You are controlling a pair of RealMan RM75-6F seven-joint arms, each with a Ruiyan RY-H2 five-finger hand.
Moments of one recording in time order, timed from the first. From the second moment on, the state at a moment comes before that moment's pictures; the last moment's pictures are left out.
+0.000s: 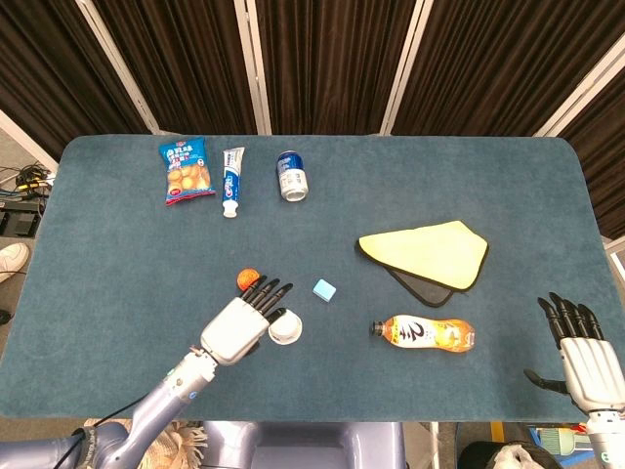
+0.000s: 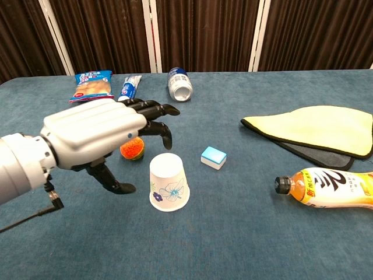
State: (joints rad) left arm -0.55 -1.61 -0.14 -1.73 1.48 0.97 0.72; right arm 0.05 -1.06 0.02 -1.64 -1.49 1.43 -0.04
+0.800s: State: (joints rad) left arm -0.68 -1.72 -0.20 -1.73 1.14 0.93 0.99; right arm 0.02 -1.02 0.02 -1.65 -1.49 1.46 0.00
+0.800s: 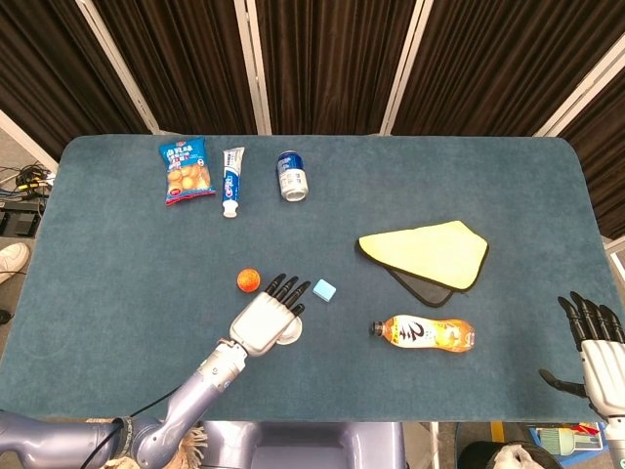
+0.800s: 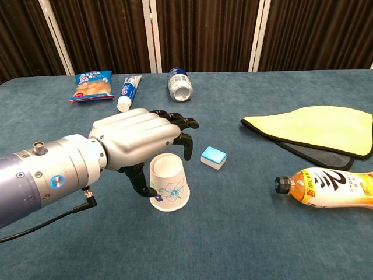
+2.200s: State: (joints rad) left arm -0.93 -1.89 -0.33 -1.40 1.11 0.93 0.77; right arm 0.03 -1.02 0.01 -1.66 -1.49 1.43 0.00
